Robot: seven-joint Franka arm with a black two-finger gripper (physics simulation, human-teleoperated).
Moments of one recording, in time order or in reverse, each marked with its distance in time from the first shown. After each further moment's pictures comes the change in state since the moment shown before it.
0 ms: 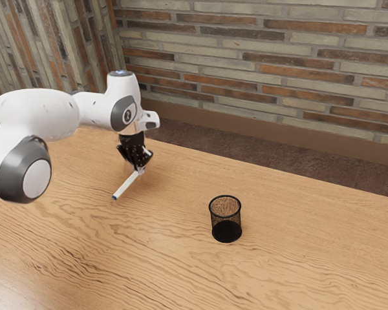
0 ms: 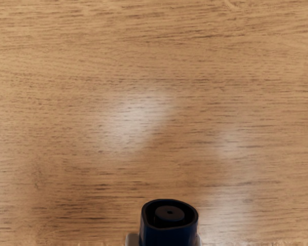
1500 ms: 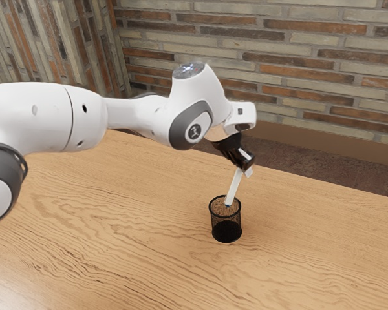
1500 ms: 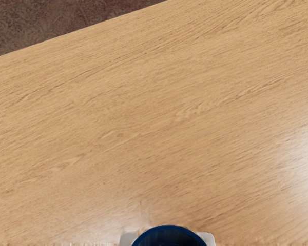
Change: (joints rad) arm -0.338 -0.304 -0.198 -0.274 -0.018 0.360 -0.077
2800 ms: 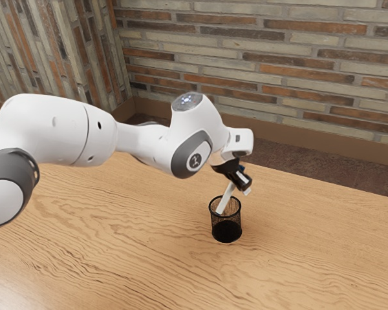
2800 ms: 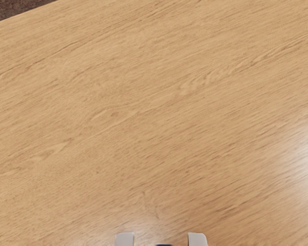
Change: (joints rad) arm -0.001 0.050 -0.002 -0.104 -0.029 0.184 0.091
